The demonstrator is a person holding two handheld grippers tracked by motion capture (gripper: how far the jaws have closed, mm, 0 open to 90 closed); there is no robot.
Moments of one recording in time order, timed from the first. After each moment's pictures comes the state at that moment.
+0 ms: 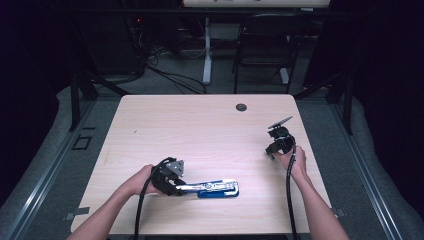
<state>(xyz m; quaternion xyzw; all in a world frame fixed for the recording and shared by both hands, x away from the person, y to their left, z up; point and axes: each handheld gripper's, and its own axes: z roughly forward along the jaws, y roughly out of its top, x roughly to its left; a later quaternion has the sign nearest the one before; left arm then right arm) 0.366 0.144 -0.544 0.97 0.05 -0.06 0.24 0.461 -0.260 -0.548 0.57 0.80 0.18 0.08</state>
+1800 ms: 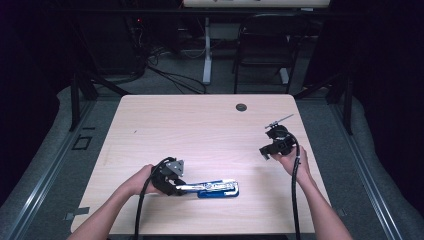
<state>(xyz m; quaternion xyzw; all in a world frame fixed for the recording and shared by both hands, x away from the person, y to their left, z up) 0.367 0.144 -0.544 0.97 0.05 -0.06 0.24 0.425 -0.240 -0.500 0.49 0.83 0.25 0.06</state>
